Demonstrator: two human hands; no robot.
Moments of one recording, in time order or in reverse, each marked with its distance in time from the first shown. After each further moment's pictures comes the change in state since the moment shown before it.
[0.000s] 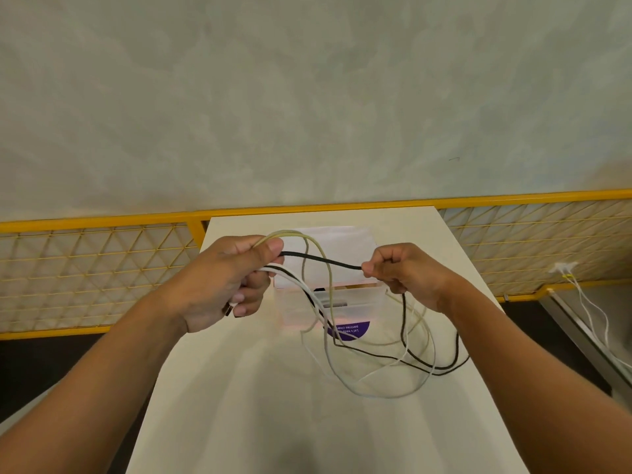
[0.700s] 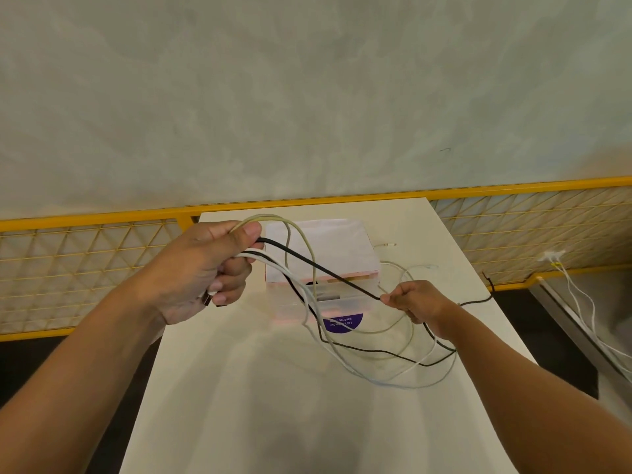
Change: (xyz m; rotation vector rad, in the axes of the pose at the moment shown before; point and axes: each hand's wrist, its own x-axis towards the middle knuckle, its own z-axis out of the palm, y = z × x) left_hand -0.003 0.008 -0.004 -0.081 0.016 0.037; right_hand 0.002 0.112 -0.022 -0.001 0.198 0.362
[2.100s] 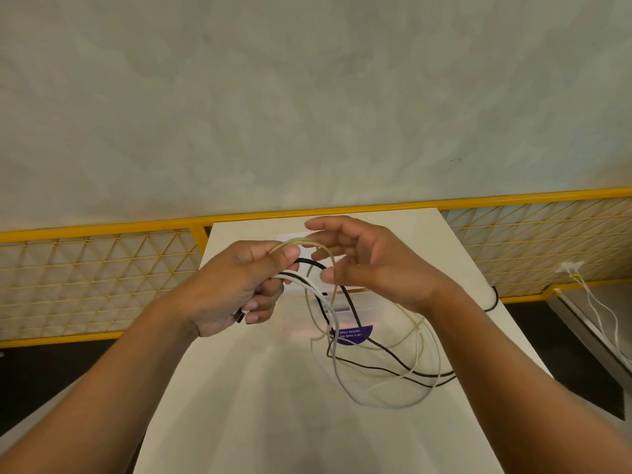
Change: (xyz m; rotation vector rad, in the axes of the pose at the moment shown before) left_hand 0.004 -0.002 0.016 0.096 -0.129 -0.020; right_hand -0.094 -0.152 0.050 -0.052 -0.338 -0.681
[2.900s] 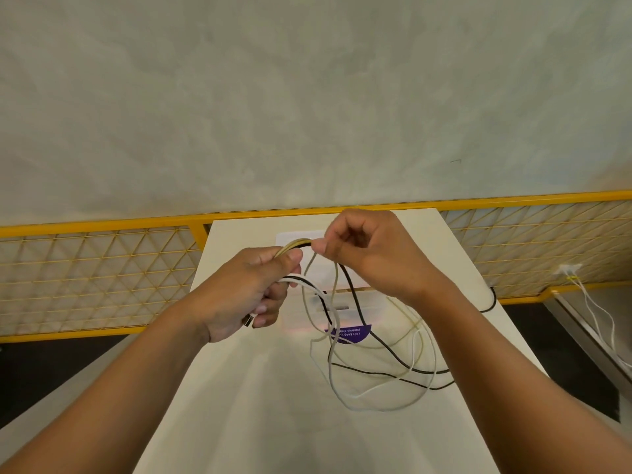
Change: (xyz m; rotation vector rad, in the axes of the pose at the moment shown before) left_hand 0.005 -0.012 0.007 0.029 0.099 -0.093; right_hand 0.005 -0.011 0.008 -0.129 0.245 -0.065
